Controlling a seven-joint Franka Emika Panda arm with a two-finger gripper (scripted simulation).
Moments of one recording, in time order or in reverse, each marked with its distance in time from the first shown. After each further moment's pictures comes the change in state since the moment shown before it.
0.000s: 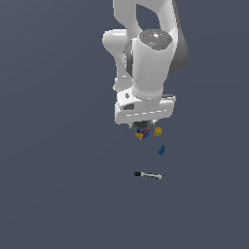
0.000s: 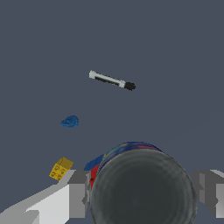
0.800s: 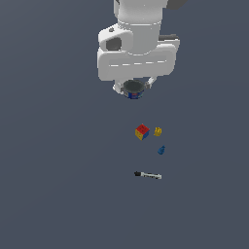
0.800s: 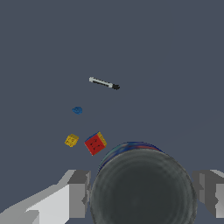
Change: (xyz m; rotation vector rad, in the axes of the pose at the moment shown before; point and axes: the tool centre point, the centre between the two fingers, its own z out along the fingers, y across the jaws) arm -0.027 0.030 -0.151 0.000 -0.012 0.001
